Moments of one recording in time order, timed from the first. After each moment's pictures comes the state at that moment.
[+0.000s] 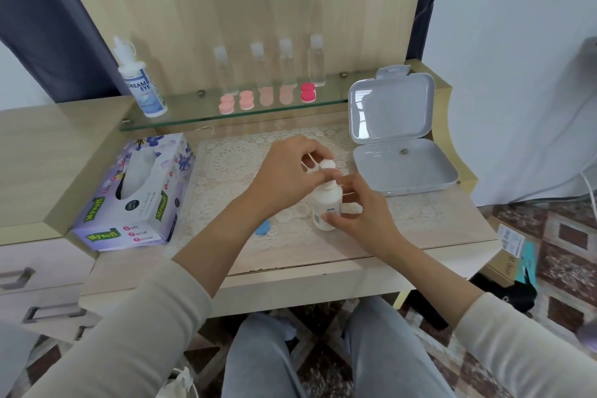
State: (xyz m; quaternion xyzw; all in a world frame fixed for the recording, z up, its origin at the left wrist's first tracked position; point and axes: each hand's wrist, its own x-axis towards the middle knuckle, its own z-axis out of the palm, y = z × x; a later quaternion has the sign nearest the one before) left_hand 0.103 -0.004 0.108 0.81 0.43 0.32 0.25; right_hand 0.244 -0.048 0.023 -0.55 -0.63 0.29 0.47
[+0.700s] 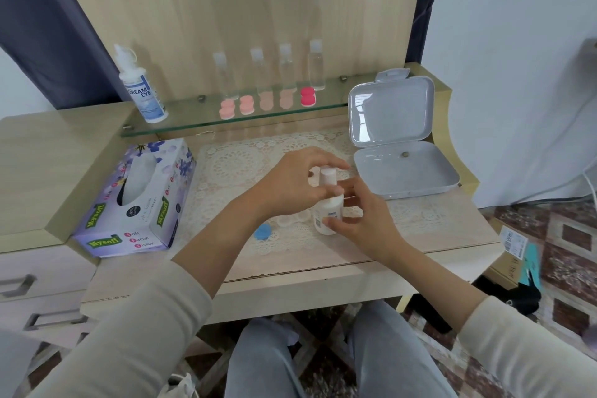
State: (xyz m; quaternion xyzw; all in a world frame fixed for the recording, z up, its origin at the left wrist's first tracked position) left_hand 0.103 -0.002 0.111 0.84 0.40 0.20 0.30; right_hand 0.244 -0.047 0.024 -0.54 -0.63 0.30 0.47
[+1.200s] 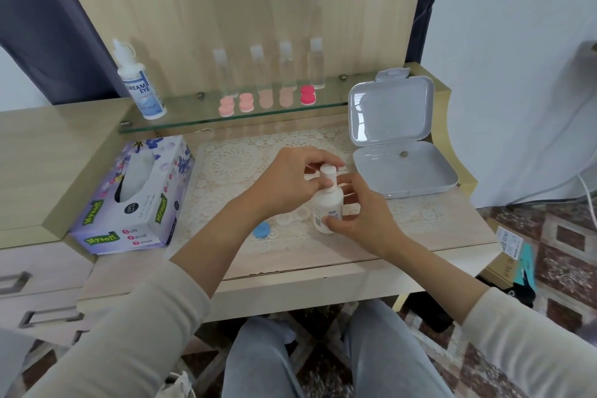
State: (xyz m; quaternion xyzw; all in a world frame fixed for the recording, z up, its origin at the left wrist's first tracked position) left_hand 0.099 0.000 0.107 0.84 0.38 0.26 0.28; right_hand 0.244 -0.046 0.033 -0.56 -0.64 0.29 0.44
